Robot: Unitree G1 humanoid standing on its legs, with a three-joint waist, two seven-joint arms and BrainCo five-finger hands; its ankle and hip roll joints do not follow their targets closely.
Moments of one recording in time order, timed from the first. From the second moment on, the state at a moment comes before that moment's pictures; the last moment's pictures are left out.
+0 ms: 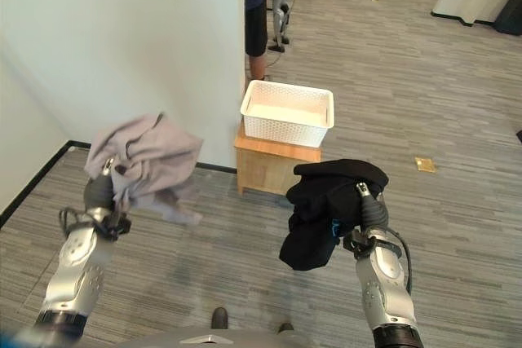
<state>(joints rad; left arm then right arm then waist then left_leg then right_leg) 0.11 0.36 0.09 0.09 -0.53 -0.12 0.09 0.11 -0.27 -0.11 0.16 0.57 -0.12 -0.08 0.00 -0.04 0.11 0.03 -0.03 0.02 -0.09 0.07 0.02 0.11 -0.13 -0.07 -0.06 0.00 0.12</state>
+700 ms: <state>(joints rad) 0.03 0.34 0.08 0.11 -0.51 -0.12 0.09 0.03 -0.29 -0.11 0.25 0.57 -0.12 -0.08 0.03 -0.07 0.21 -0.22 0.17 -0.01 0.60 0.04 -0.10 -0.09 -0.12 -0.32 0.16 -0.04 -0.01</state>
